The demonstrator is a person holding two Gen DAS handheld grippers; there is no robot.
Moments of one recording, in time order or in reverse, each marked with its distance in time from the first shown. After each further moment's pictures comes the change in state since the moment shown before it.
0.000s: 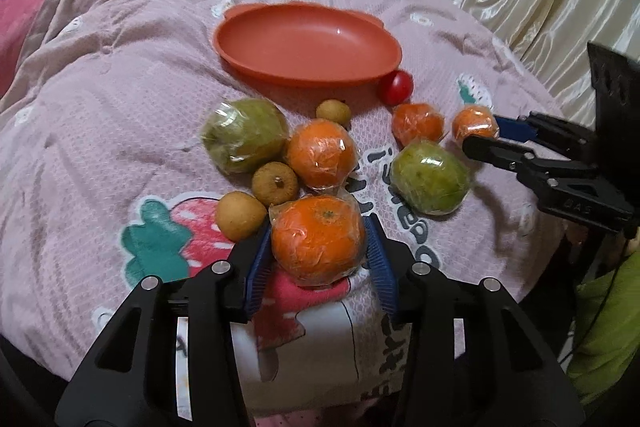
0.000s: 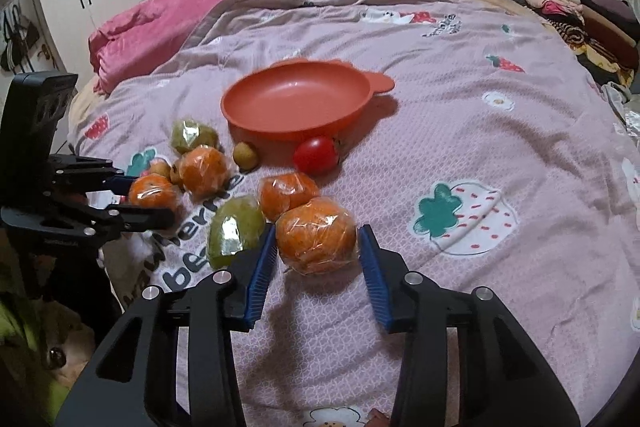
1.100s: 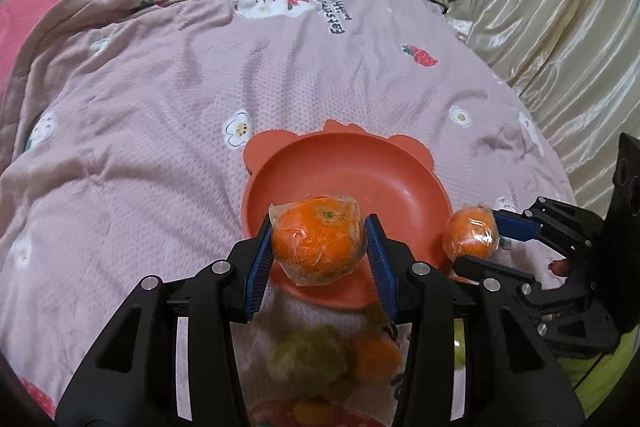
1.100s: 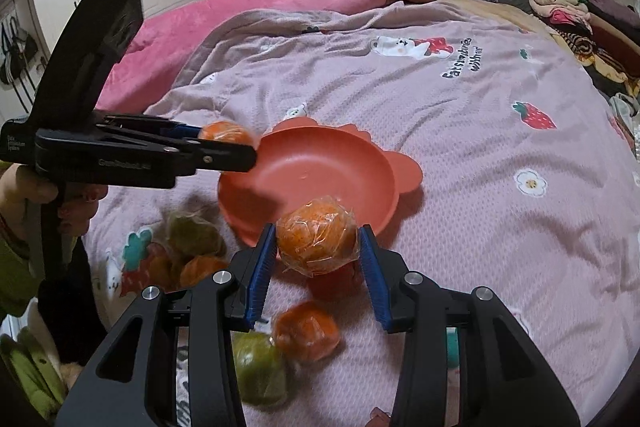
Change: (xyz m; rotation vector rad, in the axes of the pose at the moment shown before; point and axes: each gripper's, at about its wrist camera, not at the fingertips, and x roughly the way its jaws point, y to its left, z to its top) left arm 0.029 0.037 0.135 0.003 -0.010 -0.011; right arm 0.036 0.007 0.080 0.003 -0.011 0.009
